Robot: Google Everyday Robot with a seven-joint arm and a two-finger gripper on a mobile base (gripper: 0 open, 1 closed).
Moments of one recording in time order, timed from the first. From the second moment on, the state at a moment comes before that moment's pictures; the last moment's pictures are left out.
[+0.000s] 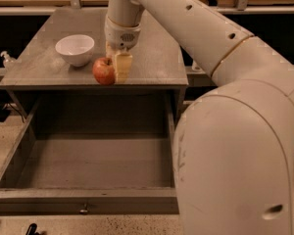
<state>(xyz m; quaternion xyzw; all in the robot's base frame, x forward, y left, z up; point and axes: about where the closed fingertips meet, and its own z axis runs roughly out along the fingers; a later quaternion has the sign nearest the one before) 0.659 0.079 0.873 -0.82 0.55 0.04 0.13</state>
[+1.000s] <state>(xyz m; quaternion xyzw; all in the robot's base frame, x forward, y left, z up) 0.679 0.029 0.861 -0.76 0.64 -0.07 0.04</state>
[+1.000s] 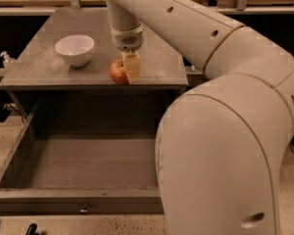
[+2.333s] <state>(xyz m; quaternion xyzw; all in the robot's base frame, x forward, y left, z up) 0.705 -0.022 0.850 -0.72 0.68 -0.07 0.08</state>
